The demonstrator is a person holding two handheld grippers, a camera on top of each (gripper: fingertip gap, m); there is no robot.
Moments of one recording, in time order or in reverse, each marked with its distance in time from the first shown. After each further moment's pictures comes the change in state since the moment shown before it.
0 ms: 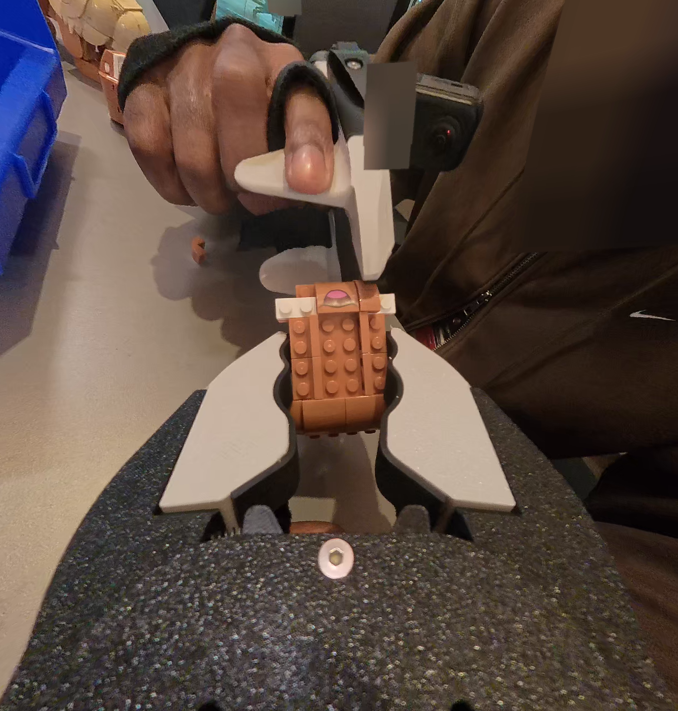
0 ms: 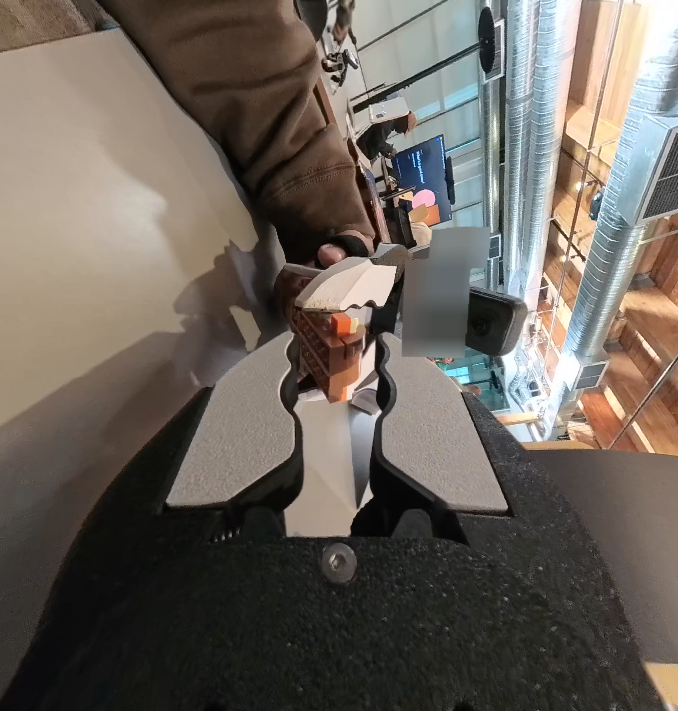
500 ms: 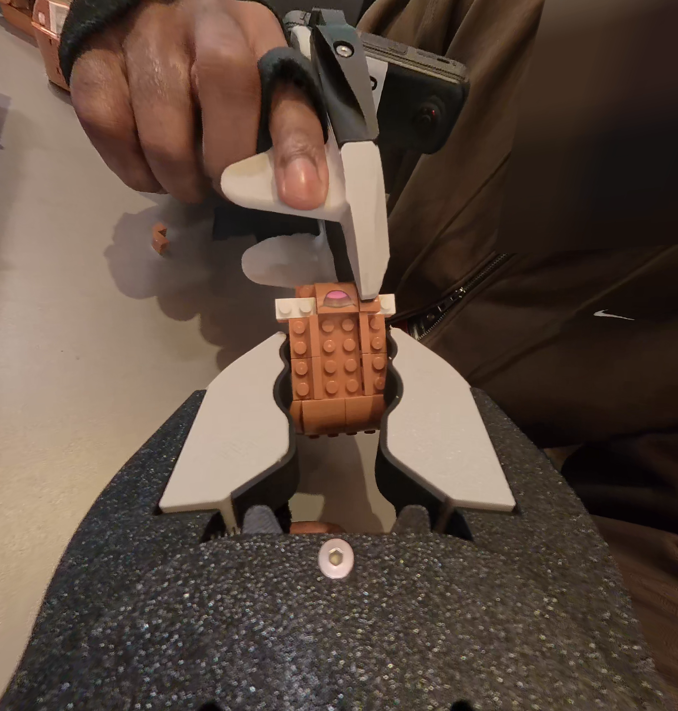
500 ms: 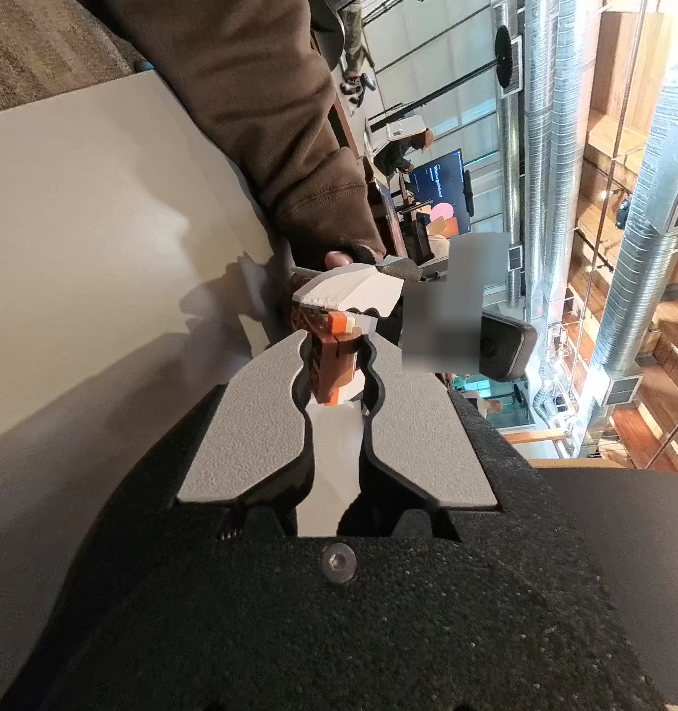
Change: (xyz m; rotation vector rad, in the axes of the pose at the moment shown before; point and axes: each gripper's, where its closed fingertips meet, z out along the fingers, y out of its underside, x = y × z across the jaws) left arm 0.010 0.005 0.008 -0.024 0.088 -0.053; right arm -0.005 -0.007 -0.001 0.038 -0.051 0.025
